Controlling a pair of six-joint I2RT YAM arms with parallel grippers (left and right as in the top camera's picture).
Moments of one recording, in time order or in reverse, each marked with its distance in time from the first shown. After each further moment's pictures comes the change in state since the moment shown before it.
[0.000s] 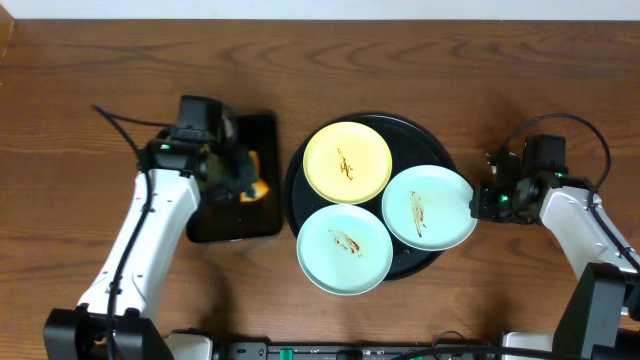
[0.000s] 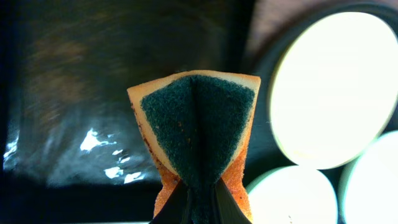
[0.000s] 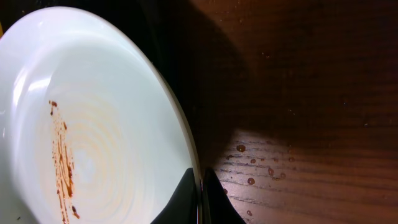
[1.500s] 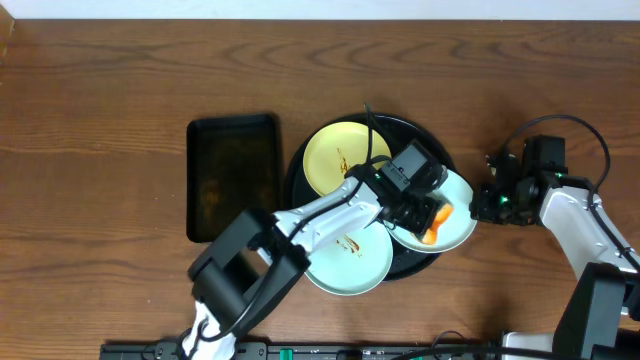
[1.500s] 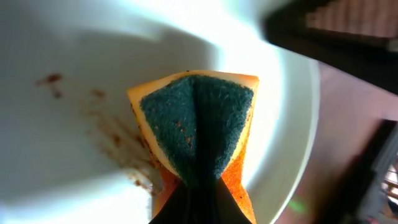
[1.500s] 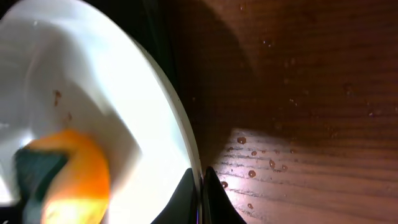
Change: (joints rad) left arm -0.741 0.562 0.230 0.471 0.208 0.029; right arm 0.000 0.000 0.000 -0.023 0.003 0.000
